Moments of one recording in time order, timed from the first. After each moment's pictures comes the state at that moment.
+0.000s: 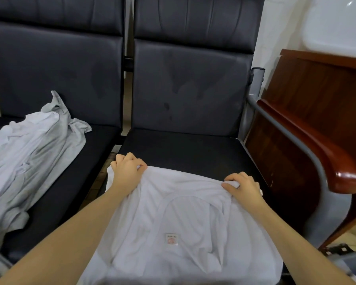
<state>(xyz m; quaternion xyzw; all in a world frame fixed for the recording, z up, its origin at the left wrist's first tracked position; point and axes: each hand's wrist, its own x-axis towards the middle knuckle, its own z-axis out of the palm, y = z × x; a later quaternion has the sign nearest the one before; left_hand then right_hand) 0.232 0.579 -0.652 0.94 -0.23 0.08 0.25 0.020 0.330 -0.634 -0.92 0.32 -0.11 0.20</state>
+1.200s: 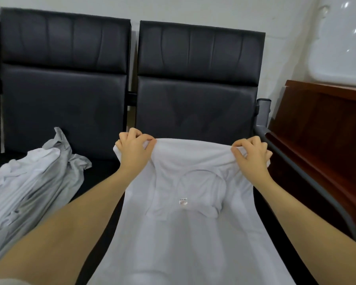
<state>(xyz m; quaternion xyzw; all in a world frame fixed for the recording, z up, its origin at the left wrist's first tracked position) 0.312 0.514 -0.535 0.84 -0.23 0.30 0.38 0.138 0.270 -0.521 -0.88 0.24 -0.40 0.14</state>
